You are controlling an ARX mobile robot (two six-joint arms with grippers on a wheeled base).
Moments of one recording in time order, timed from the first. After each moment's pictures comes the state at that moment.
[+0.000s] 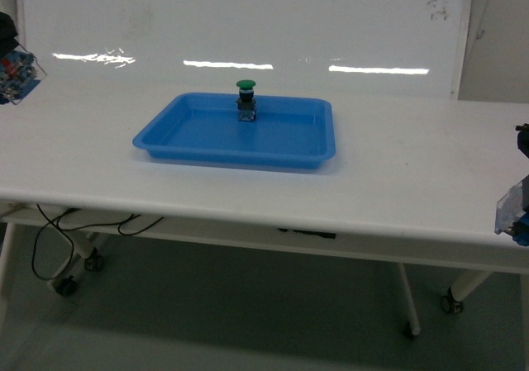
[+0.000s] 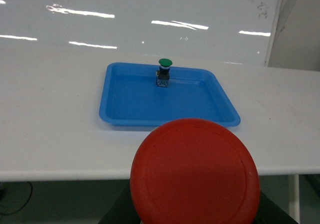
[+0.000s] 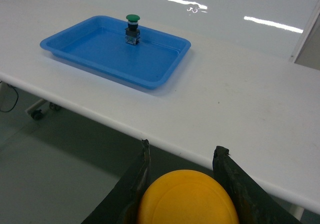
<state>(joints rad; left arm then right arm) -0.05 1.12 0.50 0.46 0.18 -0.13 0.33 1.11 0.38 0.51 0.07 -0.07</state>
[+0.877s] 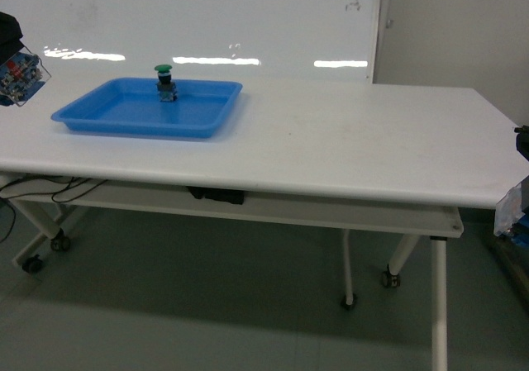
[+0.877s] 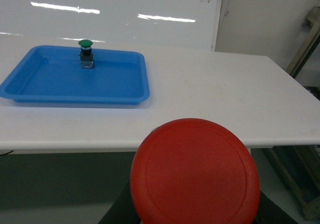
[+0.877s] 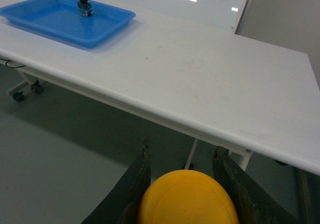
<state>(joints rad) -0.06 1.12 0.50 0.46 0.18 -0.13 0.33 1.11 0.38 0.51 0.08 -0.07</state>
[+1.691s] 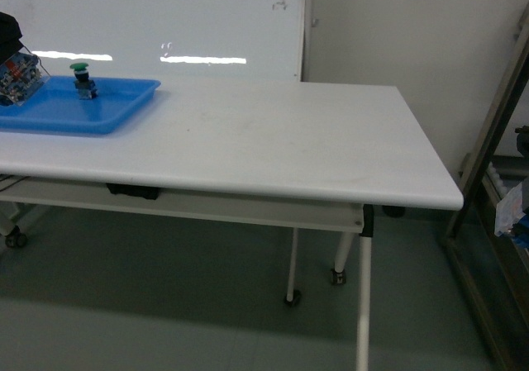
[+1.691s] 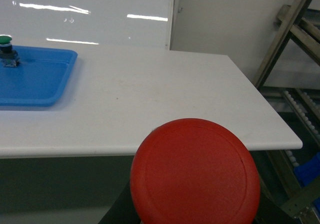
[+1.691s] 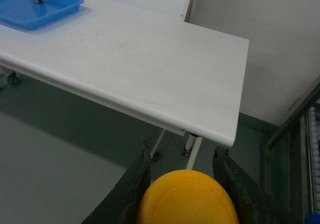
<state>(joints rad) -0.06 1.12 0.50 0.46 0.18 -0.13 0.33 1.11 0.38 0.51 0.08 -0.07</state>
